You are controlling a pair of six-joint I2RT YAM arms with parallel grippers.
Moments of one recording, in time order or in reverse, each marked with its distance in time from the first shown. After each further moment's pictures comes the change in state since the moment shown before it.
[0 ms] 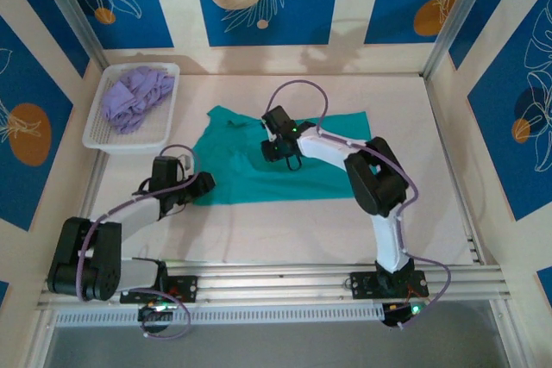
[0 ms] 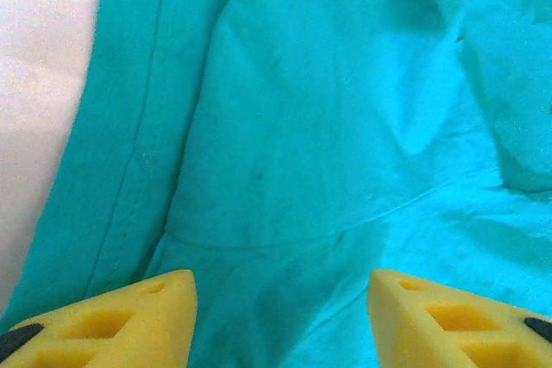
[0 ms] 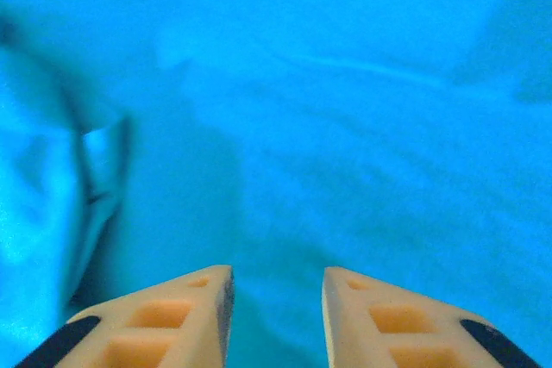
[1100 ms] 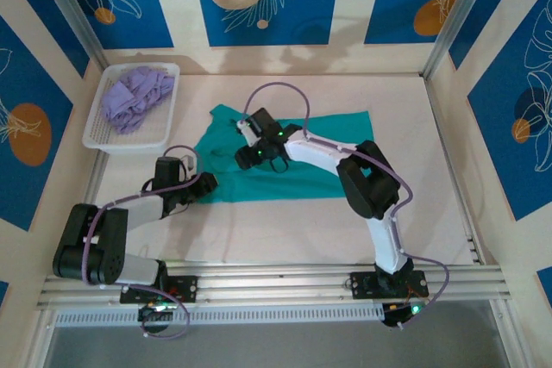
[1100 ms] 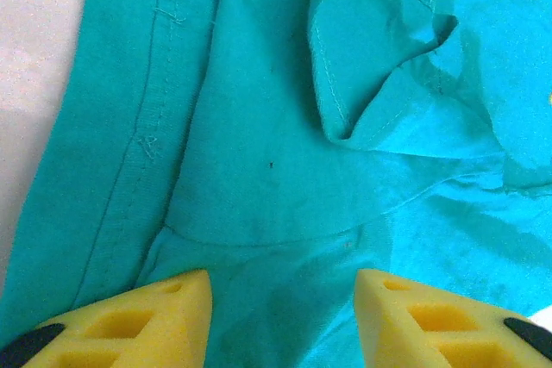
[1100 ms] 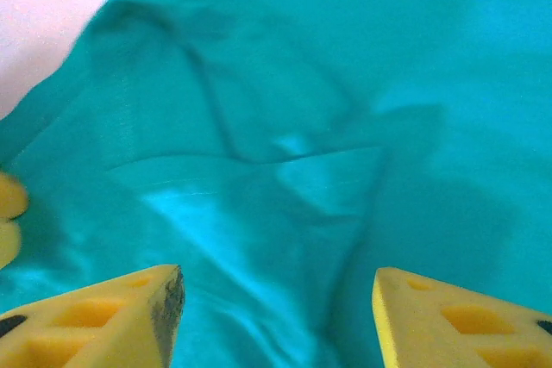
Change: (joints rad) left arm 0.000 0.101 -0.026 0.123 0.060 -0.046; right arm 0.106 0.072 0.119 0.014 -0.156 -0.121
